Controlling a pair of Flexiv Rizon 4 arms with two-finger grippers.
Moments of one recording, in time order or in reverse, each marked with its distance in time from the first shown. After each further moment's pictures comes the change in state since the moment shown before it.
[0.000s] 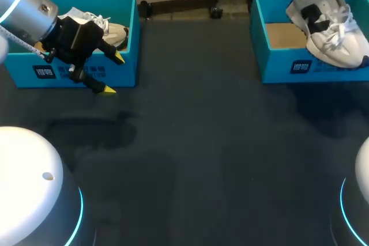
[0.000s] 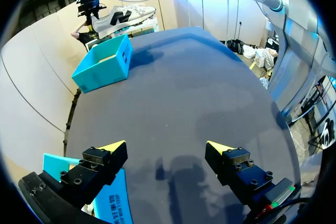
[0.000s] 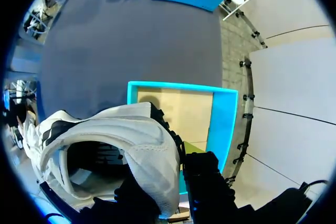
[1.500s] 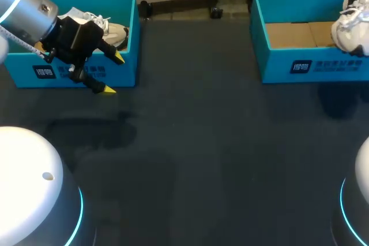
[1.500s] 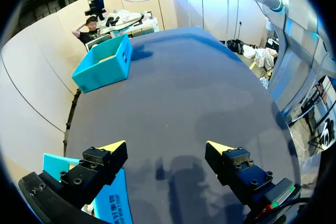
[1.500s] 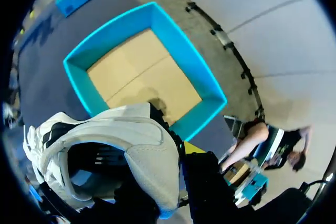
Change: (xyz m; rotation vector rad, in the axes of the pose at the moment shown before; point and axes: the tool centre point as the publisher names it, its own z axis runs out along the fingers) left arm 0.000 0.000 0.000 0.000 0.000 0.000; right arm -0.018 -0.204 0.032 0.142 -0.003 0.724
